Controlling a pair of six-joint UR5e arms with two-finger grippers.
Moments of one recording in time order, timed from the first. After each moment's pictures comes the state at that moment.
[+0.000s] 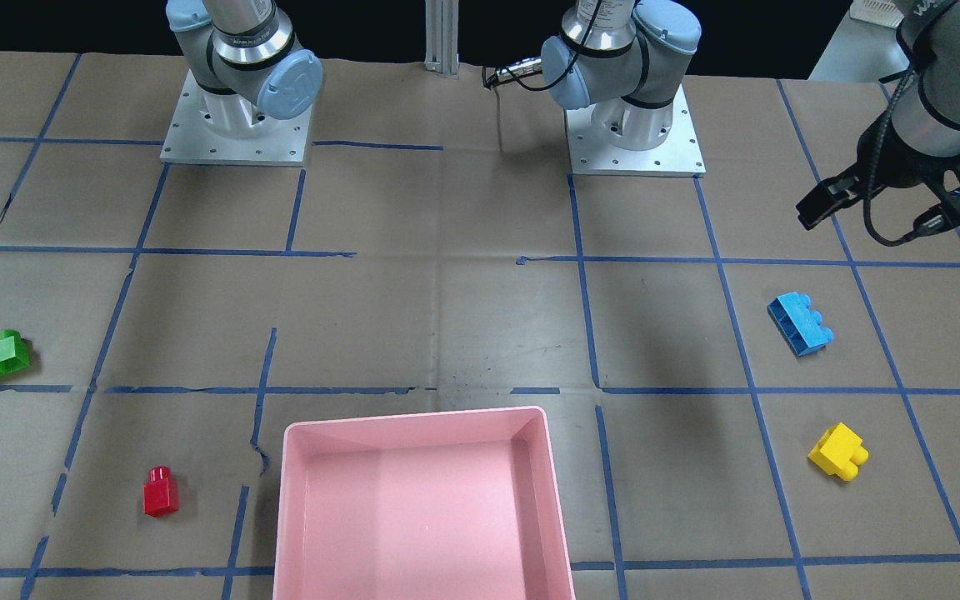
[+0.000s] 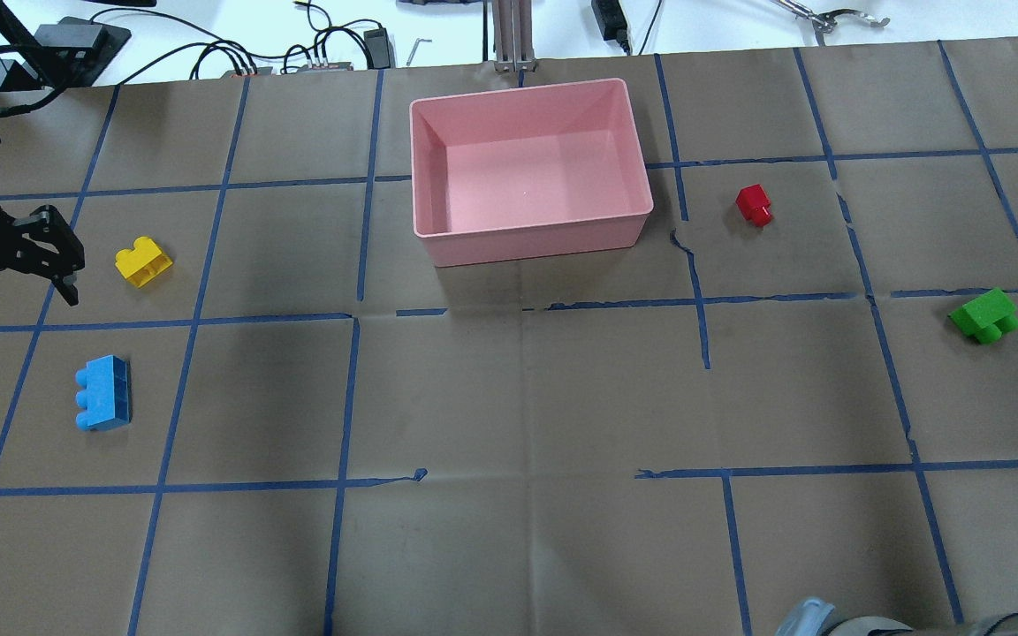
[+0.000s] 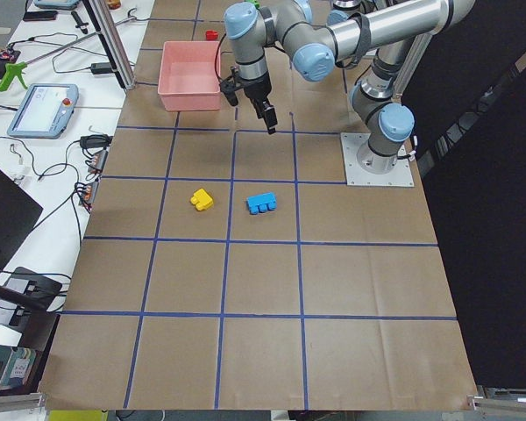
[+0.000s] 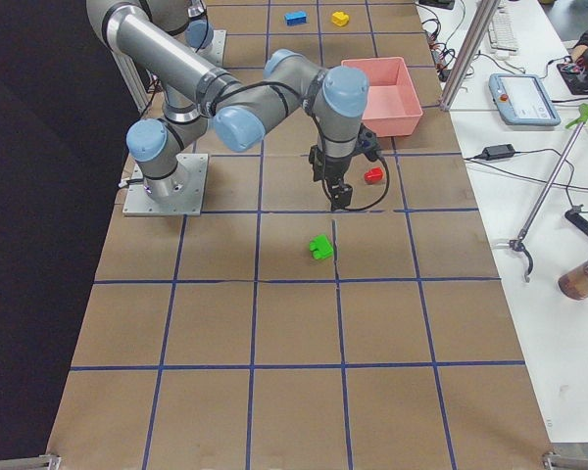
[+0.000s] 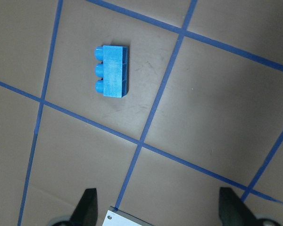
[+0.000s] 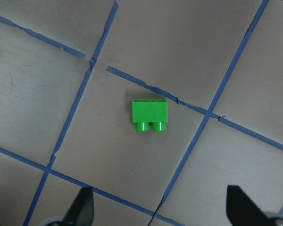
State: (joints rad) left arm -1.15 -1.58 -1.71 -1.56 1.78 -0.04; right arm 0.85 -1.40 1.51 -1.66 -1.59 -1.14
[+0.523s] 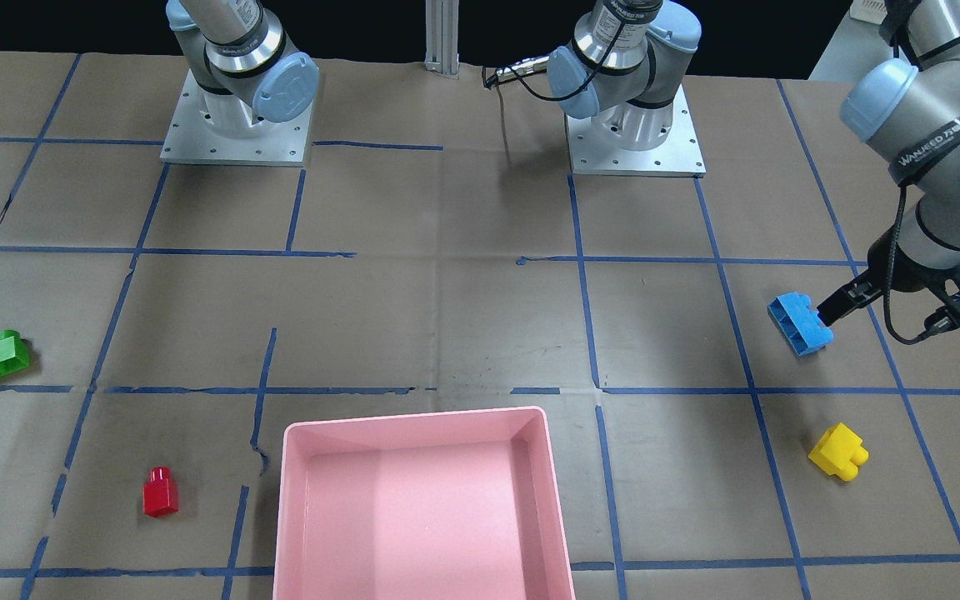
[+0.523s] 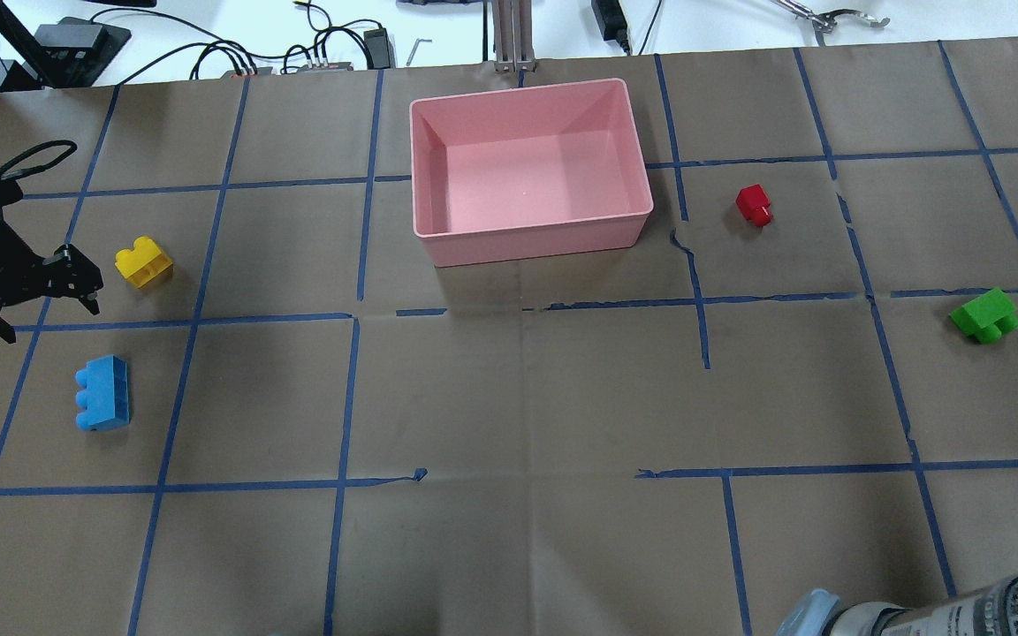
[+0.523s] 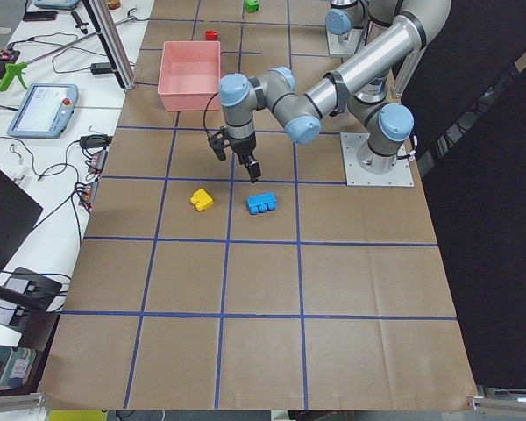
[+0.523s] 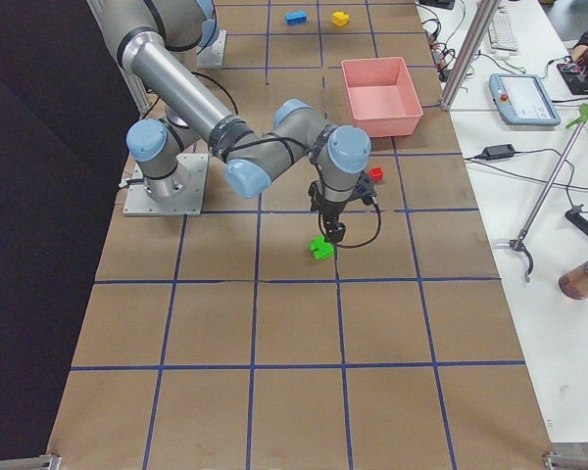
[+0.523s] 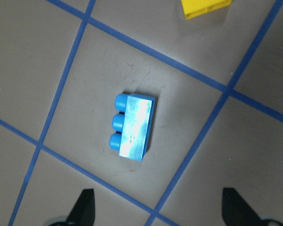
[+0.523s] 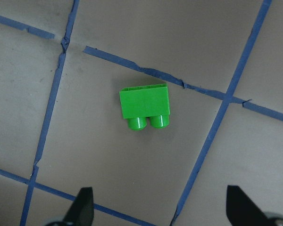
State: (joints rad) left arm -1.00 -1.77 -1.89 -1.07 1.72 0.10; right arm 0.82 -1.31 1.65 -1.80 -1.59 -1.07
